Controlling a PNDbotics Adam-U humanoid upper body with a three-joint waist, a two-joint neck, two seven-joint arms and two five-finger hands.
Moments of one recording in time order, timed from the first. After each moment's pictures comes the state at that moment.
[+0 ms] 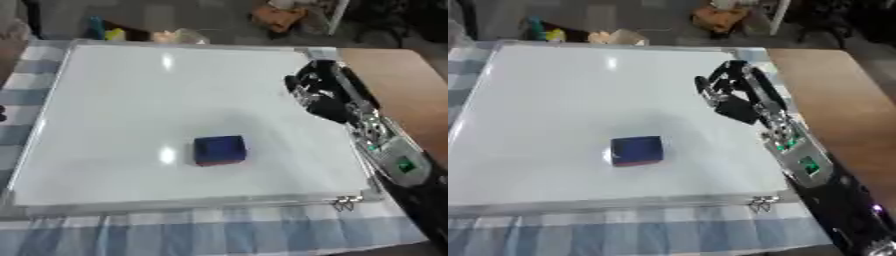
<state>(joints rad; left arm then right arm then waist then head) -0.32 0.43 0.07 -1.63 0.22 -0.01 -0.11 -0.42 -0.50 0.26 -1.58 0.14 -0.08 -0.03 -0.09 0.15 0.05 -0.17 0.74</state>
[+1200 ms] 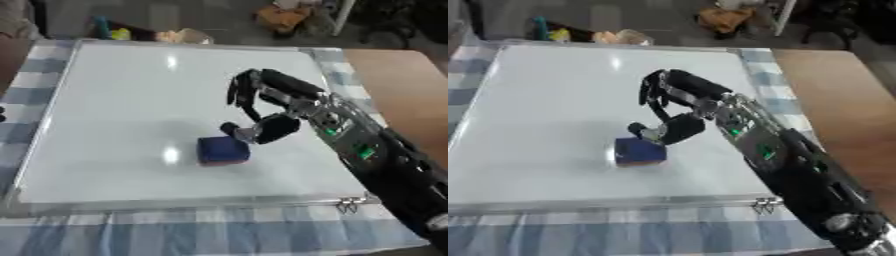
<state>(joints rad) -0.32 0.43 0.07 -1.63 0.22 -0.01 -0.11 -0.59 -0.45 0.42 -1.56 0.48 -0.18 0.36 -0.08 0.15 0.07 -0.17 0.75</state>
